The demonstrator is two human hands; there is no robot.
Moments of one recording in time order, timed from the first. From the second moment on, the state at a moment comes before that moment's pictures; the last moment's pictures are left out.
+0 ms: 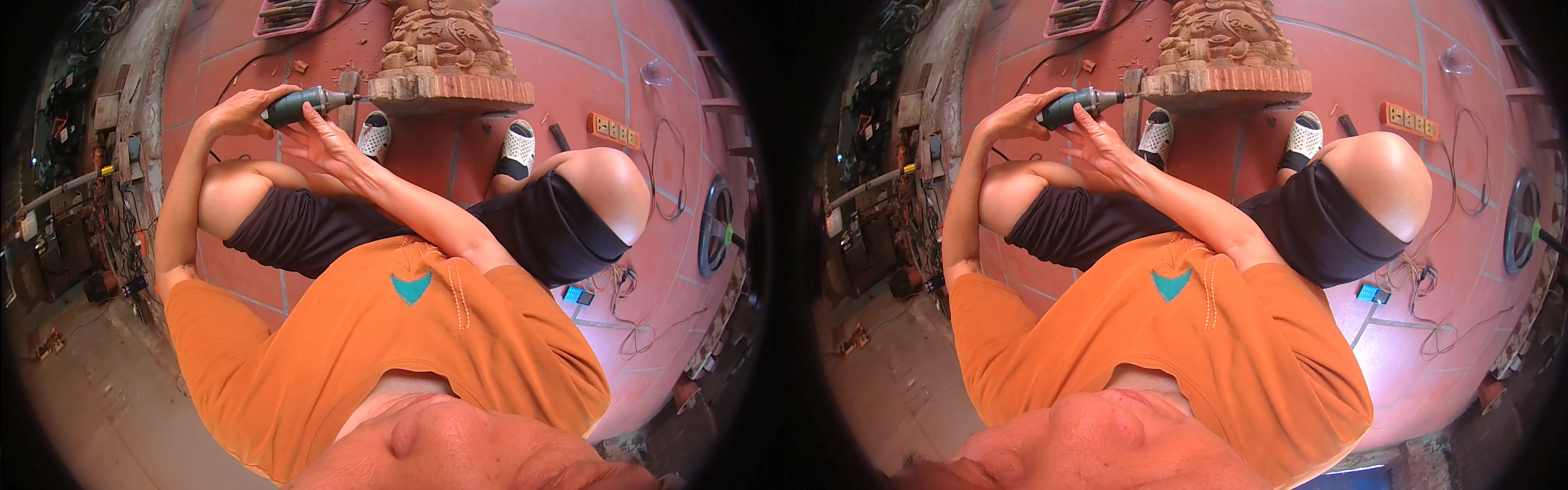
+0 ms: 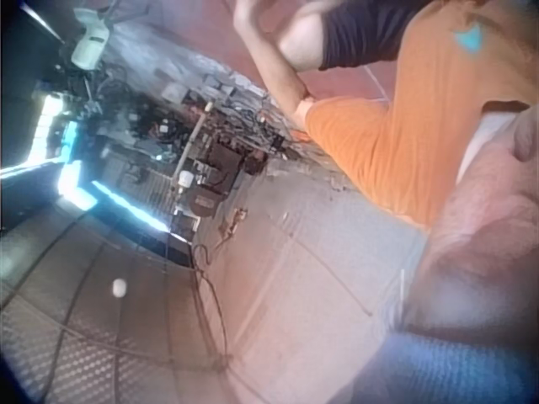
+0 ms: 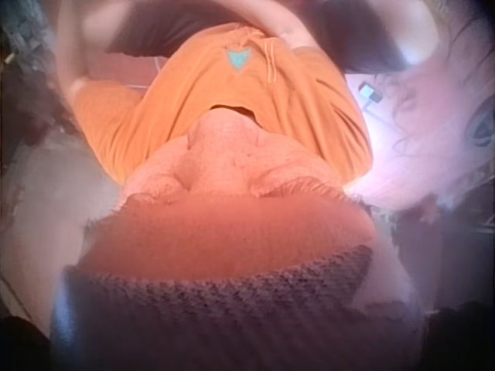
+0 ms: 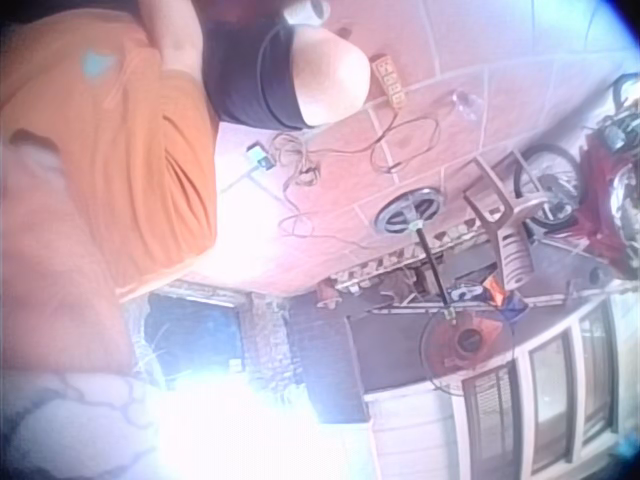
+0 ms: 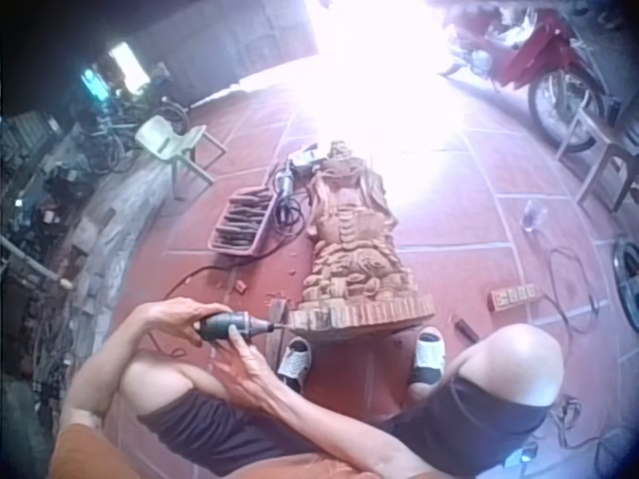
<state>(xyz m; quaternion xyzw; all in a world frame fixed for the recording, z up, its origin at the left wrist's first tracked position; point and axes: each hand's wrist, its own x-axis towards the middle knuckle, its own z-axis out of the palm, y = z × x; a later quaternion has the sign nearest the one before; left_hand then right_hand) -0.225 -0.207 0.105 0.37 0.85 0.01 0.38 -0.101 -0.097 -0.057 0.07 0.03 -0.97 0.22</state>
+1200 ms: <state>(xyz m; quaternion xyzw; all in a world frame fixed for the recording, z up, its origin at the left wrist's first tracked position) -0.226 -0.201 0.108 0.32 0.86 -0.04 0.40 -0.113 -0.090 -0.063 0.03 0.05 -0.97 0.23</state>
